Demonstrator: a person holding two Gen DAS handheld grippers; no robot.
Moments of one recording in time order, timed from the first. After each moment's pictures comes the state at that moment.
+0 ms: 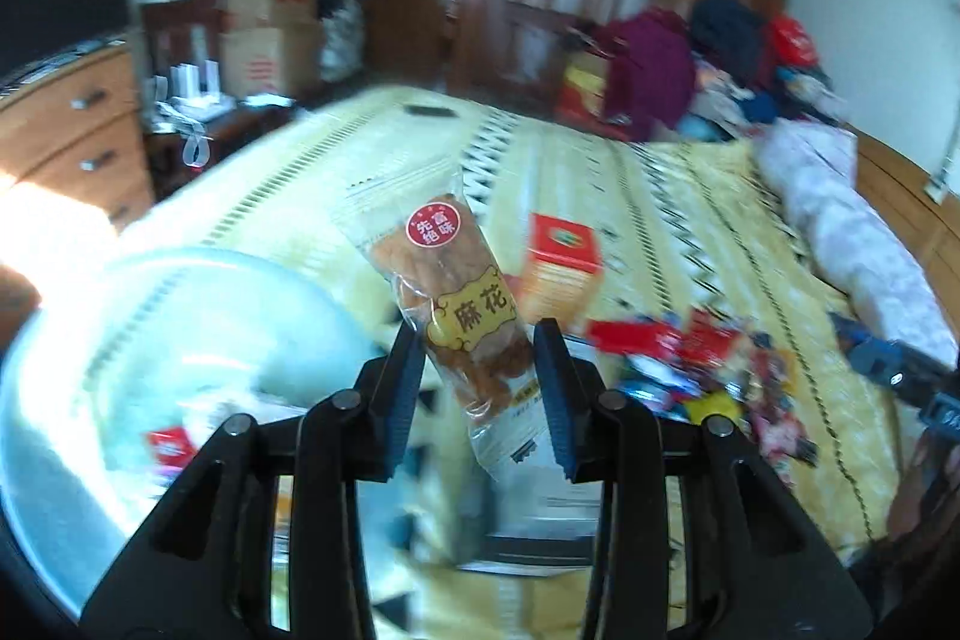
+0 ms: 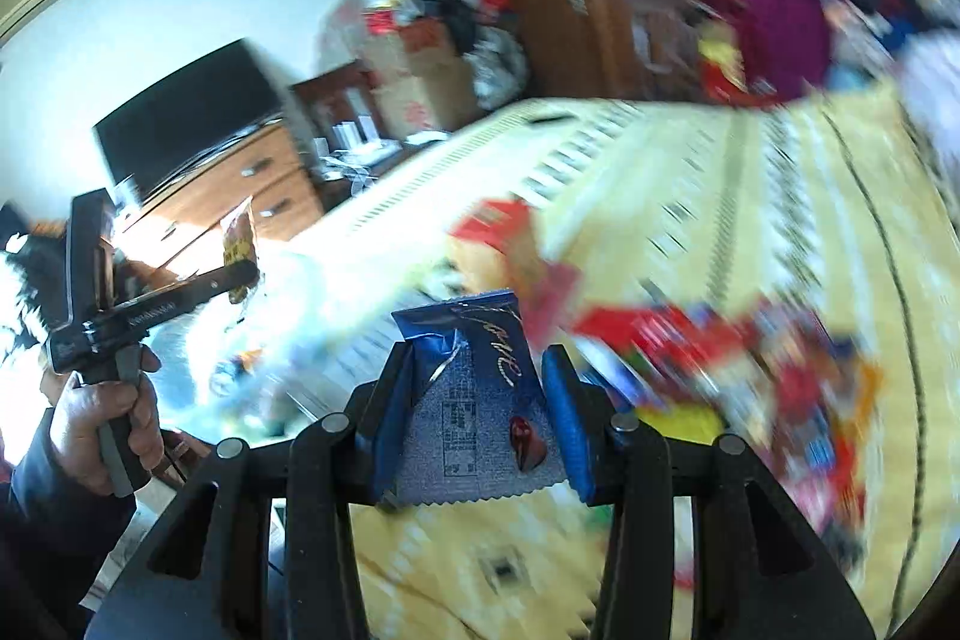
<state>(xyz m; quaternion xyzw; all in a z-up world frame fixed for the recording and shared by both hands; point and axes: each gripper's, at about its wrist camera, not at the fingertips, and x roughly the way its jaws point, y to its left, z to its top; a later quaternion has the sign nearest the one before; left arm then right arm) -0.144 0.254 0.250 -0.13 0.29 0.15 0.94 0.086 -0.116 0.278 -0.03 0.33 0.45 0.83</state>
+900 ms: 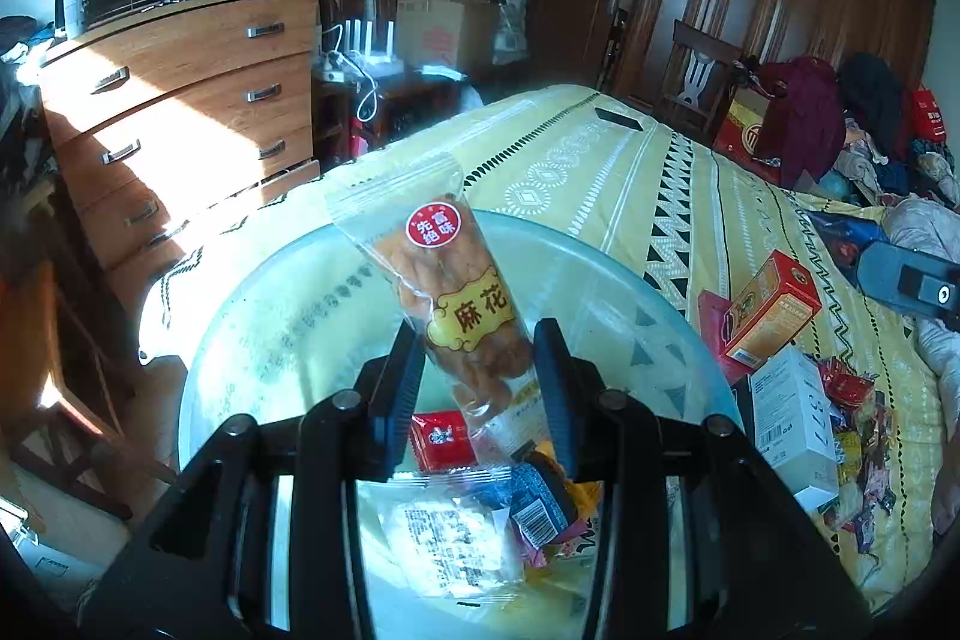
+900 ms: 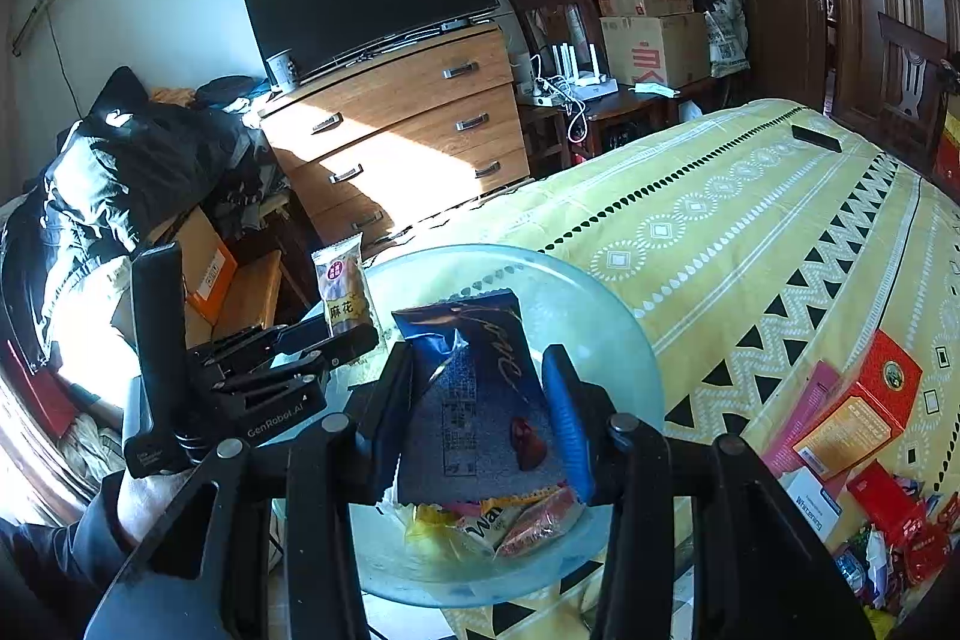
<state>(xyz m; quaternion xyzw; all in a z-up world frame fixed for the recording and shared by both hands) -0.219 0.385 0.213 -0.18 0.30 0.28 0.89 0.004 0.208 0.297 -0.13 0.35 0.61 0.70</state>
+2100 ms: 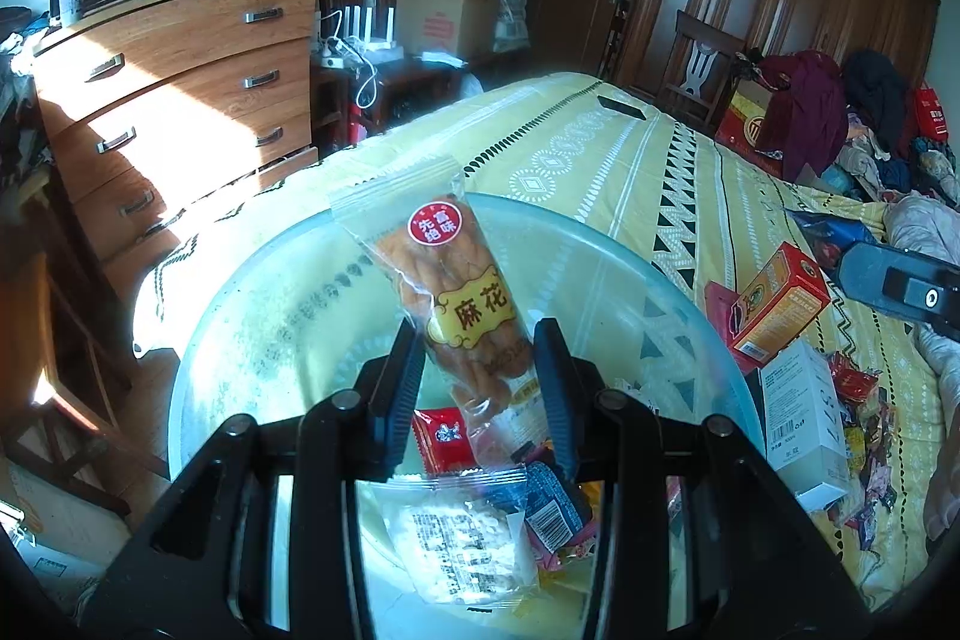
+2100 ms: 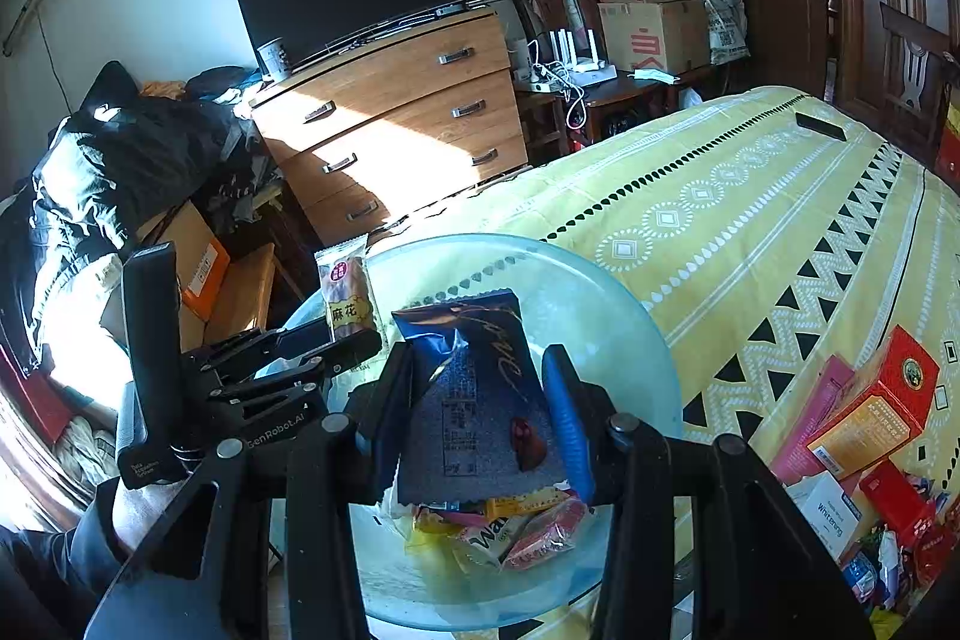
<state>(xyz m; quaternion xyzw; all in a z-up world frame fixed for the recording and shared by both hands) -0.221 0.398 0.205 -0.19 0.31 0.28 0.89 0.001 0.229 0.284 -0.13 0.36 0.61 0.69</state>
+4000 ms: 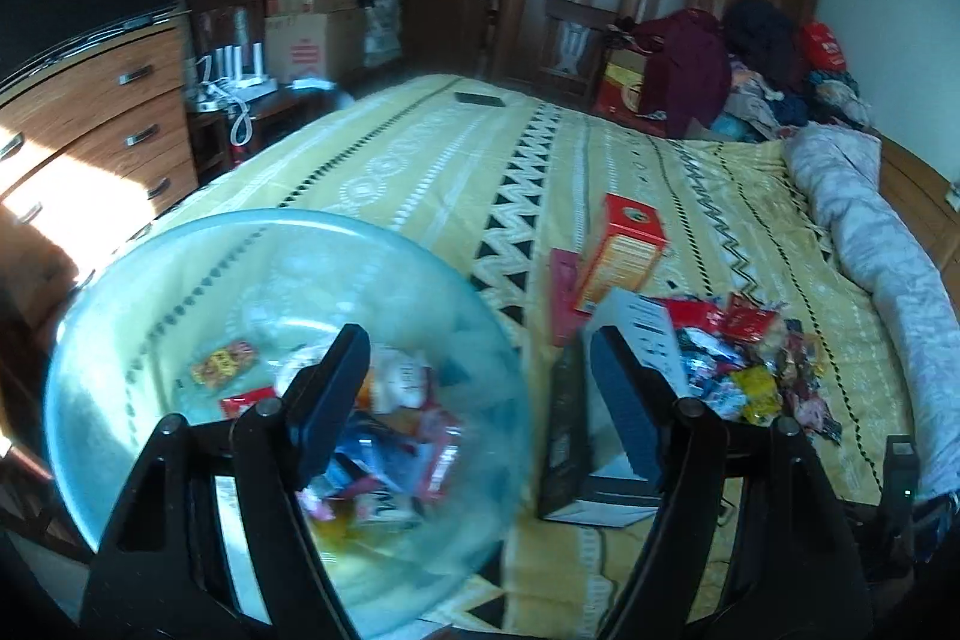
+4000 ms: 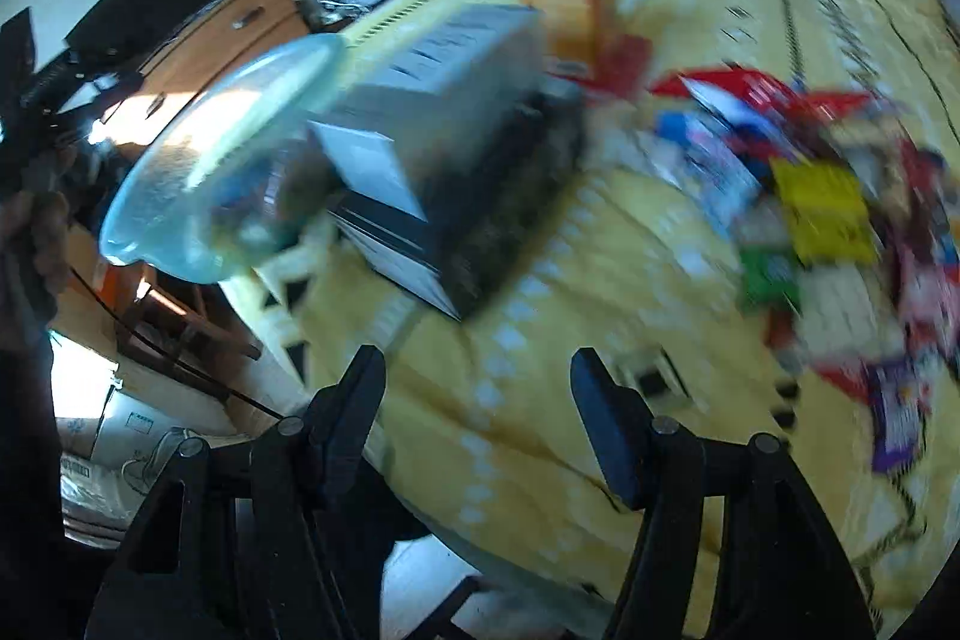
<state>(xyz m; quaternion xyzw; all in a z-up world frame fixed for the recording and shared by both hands) -0.172 0.251 0.235 -0.13 0.31 0.14 0.93 0.006 -0.102 0.114 -0.07 0.51 0.40 0.76</state>
